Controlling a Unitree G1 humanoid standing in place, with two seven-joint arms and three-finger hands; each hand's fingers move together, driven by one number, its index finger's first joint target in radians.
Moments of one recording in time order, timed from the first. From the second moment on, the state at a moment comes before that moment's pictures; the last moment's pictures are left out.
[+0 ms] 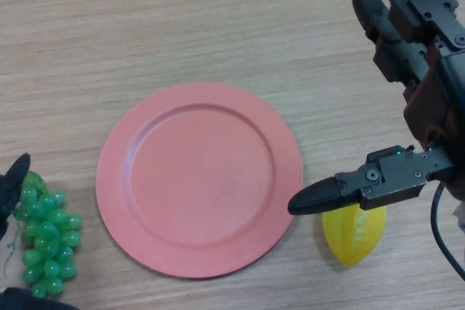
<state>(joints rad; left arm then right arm) 0.17 0.25 0.41 0.02 0.20 -0.26 -0.34 -0.24 -0.30 0.16 -1.00 0.18 0.80 -0.14</state>
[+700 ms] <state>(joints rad) 0.16 0.34 0.32 0.12 0.52 -0.39 -0.11 -0.21 -0.43 0.15 -1.00 0.35 0.79 -0.28</state>
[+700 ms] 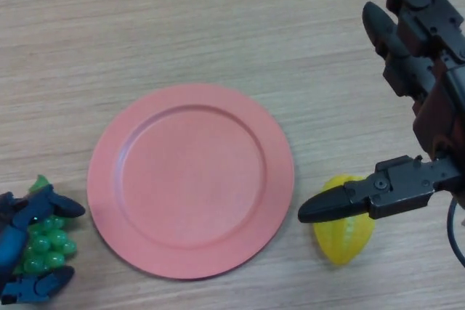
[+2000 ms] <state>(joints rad) 0.04 0.25 0.21 -0.80 0.20 0.35 -0.47 -0.21 -0.57 0.21 -1.00 0.44 0.70 -0.42</state>
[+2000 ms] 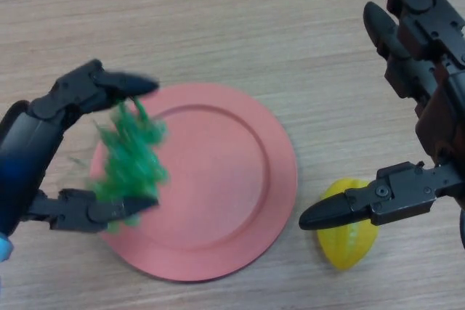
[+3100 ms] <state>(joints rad) 0.04 0.31 0.49 -0.85 -0.68 0.53 -0.21 -0.20 -0.64 0.15 -1.00 0.54 0.60 -0.45</state>
